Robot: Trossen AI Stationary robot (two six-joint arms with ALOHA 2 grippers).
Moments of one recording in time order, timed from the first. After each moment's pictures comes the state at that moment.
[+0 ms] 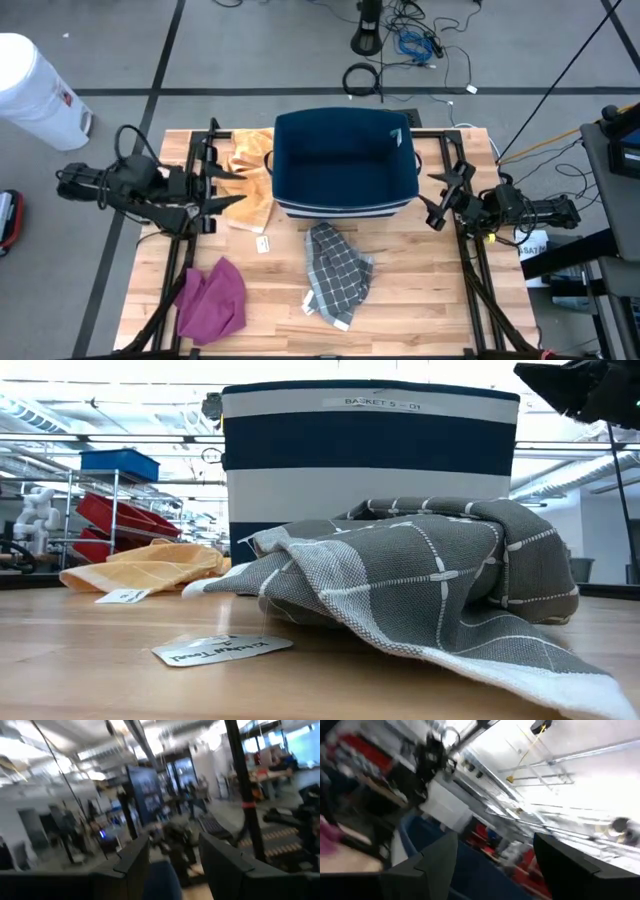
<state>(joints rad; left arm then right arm) -0.23 0.71 0.91 0.00 -0.17 0.32 0.07 0.01 0.04 0.47 0.23 -0.71</state>
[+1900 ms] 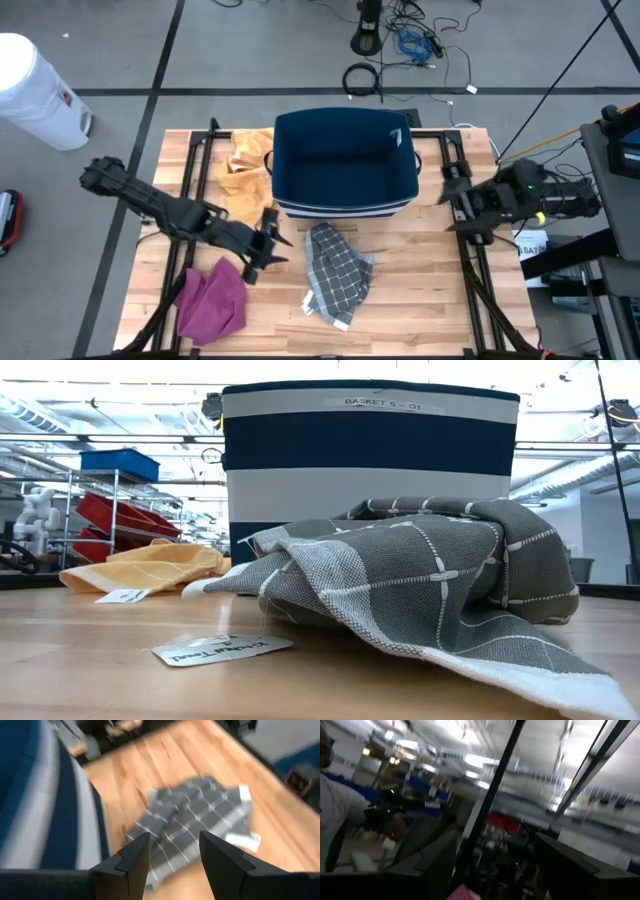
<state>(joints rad) -0.41 1.22 0.99 -0.40 -0.21 0.19 0.07 0.45 0.57 0.29 -0.42 -0.22</state>
